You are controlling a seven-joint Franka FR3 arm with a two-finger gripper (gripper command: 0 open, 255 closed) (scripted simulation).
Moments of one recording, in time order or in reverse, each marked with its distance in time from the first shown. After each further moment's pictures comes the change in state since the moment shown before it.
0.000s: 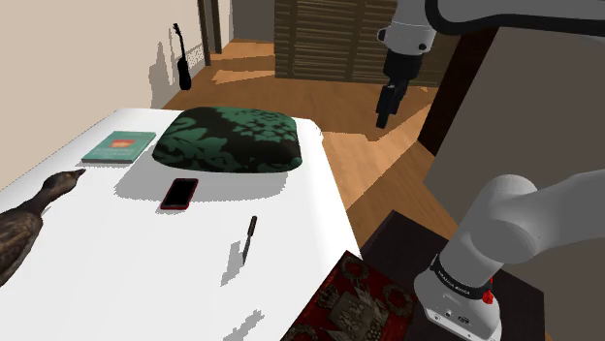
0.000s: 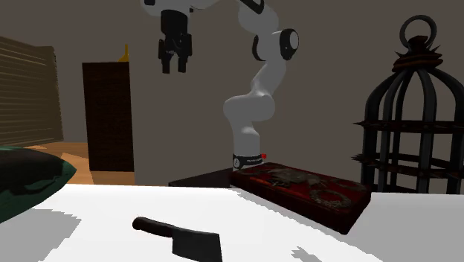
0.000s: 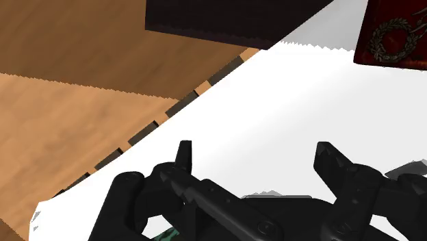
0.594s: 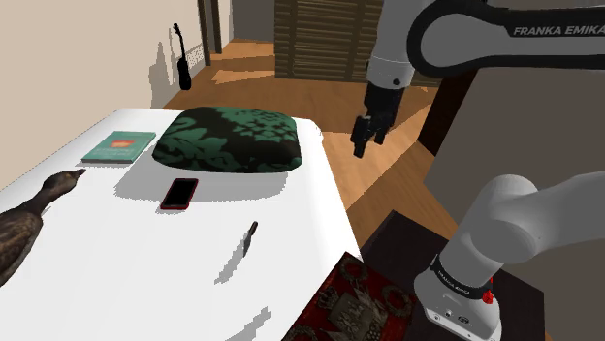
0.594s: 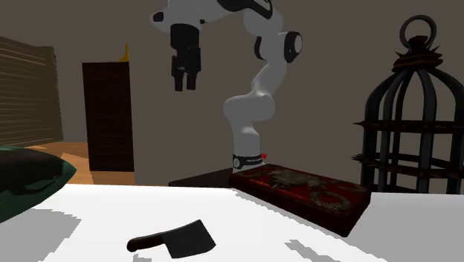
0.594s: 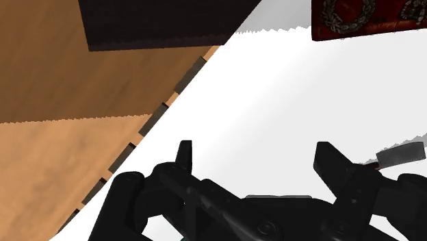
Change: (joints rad) arm -0.001 -0.018 0.139 -0.149 0.145 0.134 0.290
